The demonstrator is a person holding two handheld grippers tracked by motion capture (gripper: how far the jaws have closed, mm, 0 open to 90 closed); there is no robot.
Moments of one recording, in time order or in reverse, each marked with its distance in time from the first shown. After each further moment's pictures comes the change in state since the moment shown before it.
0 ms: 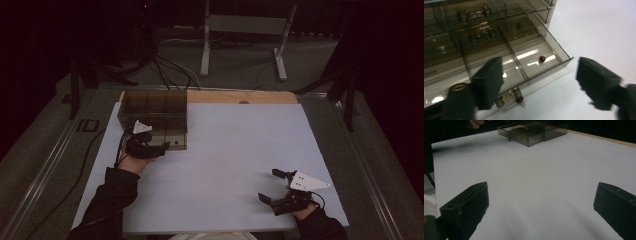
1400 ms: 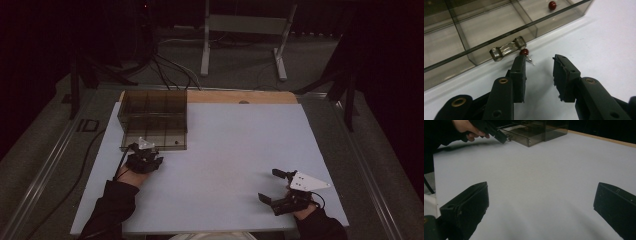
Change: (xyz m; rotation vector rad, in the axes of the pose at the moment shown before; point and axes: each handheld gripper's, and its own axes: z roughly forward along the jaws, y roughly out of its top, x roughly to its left) left arm 0.002 -0.045 0.020 0.153 0.038 0.054; right arm 0.000 0.000 0.000 -0.001 0.000 -0.003
